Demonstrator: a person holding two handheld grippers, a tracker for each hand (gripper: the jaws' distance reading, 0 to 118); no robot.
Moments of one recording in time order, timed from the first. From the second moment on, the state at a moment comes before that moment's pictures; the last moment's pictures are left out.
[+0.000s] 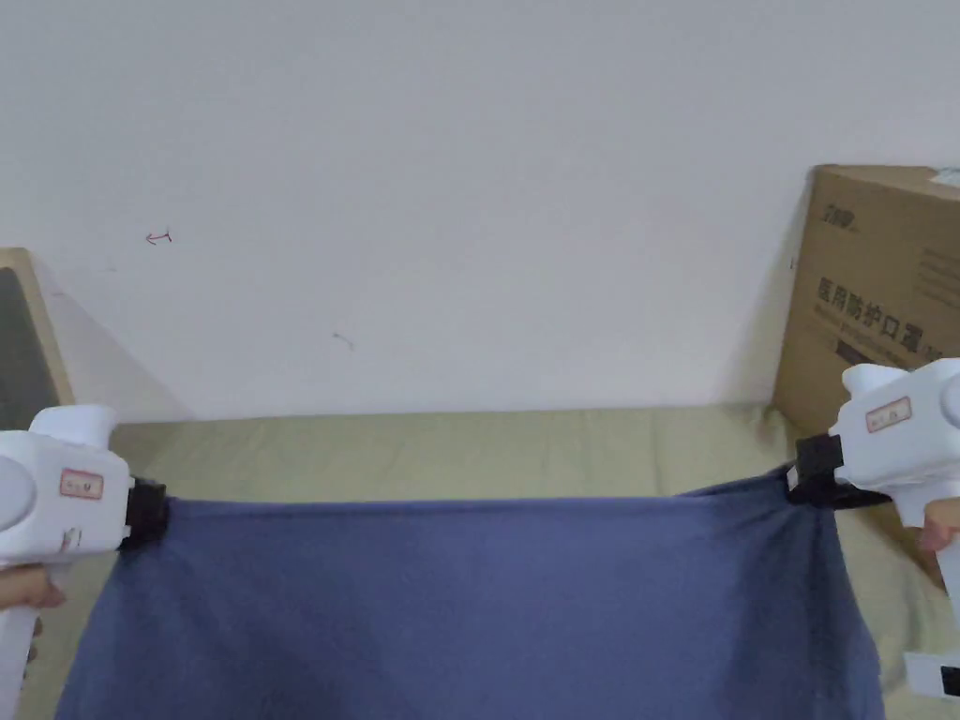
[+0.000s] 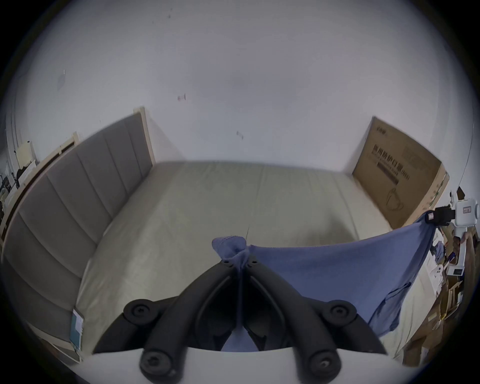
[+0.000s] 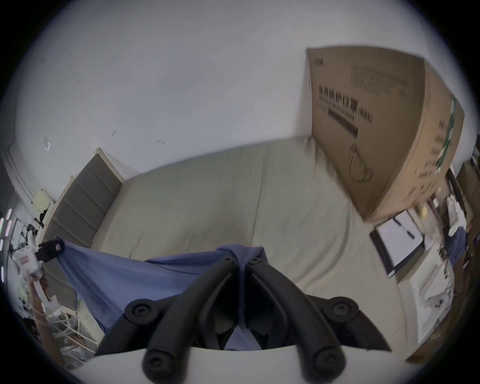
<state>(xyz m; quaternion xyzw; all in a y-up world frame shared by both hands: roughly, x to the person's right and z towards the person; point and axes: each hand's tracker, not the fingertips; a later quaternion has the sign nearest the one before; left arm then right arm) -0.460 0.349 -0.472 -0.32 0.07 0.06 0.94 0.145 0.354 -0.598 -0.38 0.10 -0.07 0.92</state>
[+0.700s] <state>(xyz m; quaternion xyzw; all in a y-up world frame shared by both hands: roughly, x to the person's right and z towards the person) -0.432 0.601 -0.577 -0.19 0.10 0.01 0.98 0.124 0.613 -0.651 -0.27 0.04 -0.10 0.96</state>
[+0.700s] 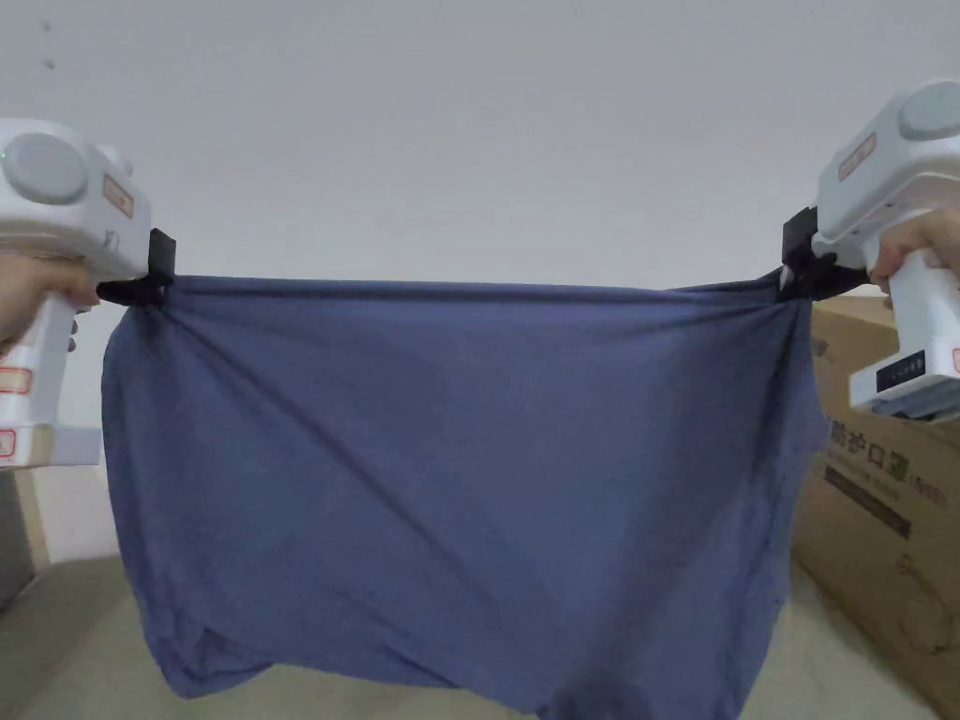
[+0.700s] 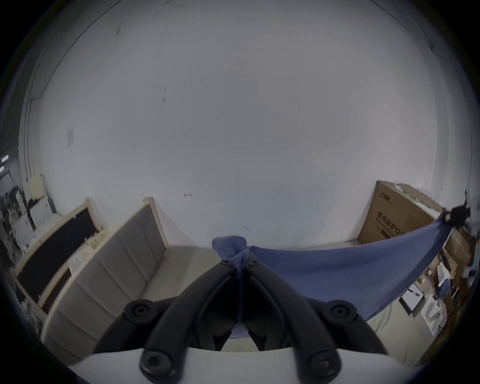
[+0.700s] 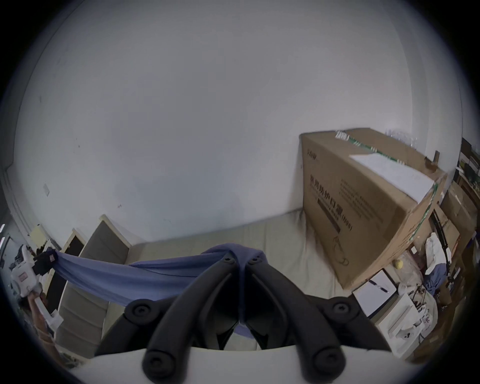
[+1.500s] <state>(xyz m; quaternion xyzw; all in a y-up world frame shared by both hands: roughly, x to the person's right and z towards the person) -0.456 0.216 -0.590 -0.41 0.12 0.07 0.90 0.107 0.261 -0.649 -0.48 0.01 -0.12 0.87</state>
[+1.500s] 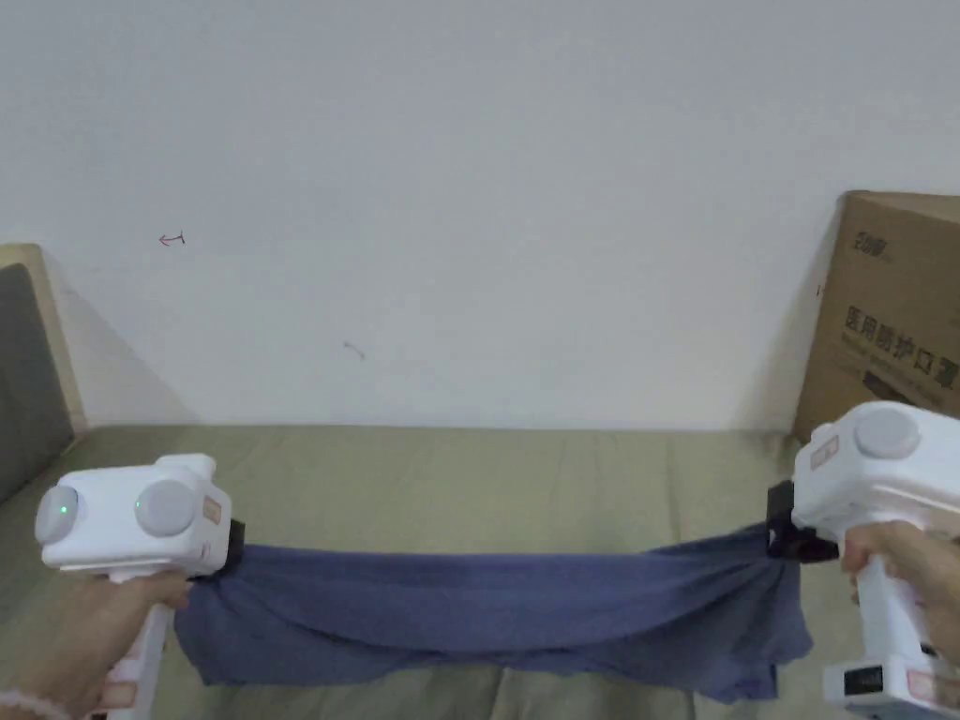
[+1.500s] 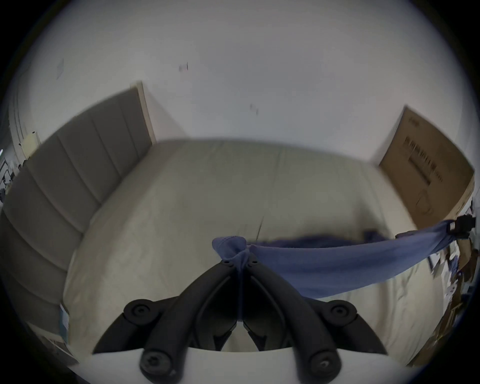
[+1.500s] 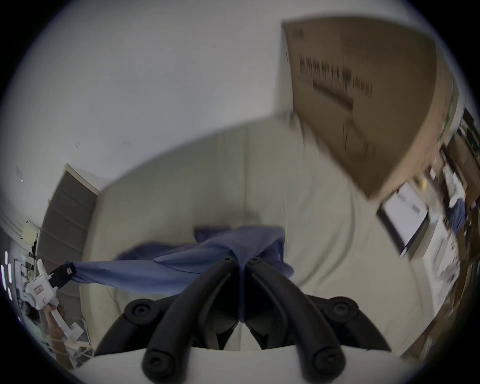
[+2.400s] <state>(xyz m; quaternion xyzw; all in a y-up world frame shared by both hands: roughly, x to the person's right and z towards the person) -0.396 0.115 -0.205 -0.43 0.13 0.08 0.89 0.183 0.114 -0.291 -0.53 0.07 -0.11 0.84</state>
